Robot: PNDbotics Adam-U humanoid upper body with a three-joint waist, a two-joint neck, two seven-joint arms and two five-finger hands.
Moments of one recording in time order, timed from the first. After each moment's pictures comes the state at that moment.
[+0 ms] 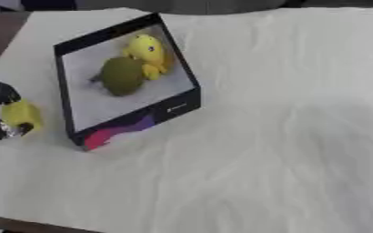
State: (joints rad) left arm -0.60 0.86 -0.42 -1.37 -0.40 0.15 -0.40; right arm 0.03 -0.58 -0.29 -1.98 -0.20 0.07 -0.54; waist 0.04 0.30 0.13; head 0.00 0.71
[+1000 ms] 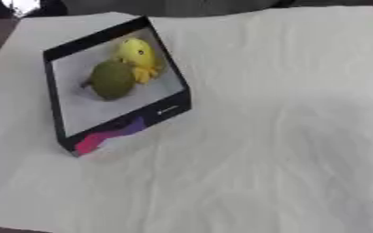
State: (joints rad) left arm -0.98 0.70 -0.30 -1.44 -0.36 -0.02 -0.29; right arm -0.05 -0.63 -0.28 -1.98 -0.24 0.03 -0.51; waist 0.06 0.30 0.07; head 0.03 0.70
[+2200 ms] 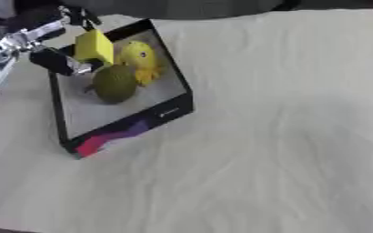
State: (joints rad) left arm -0.98 0.57 -0.26 -1.22 -0.61 -0.20 -0.38; right arm -0.06 -0.64 -0.26 -1.98 -0.25 0.05 -0.52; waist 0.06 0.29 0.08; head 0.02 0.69
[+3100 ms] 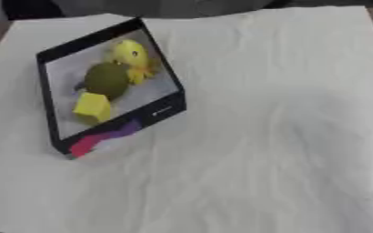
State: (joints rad) left arm -0.75 0.74 0.13 -1.64 -0.36 -0.03 -0.13; right arm -0.02 -0.64 -0.29 -1.98 -0.25 0.02 -0.54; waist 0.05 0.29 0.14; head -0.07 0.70
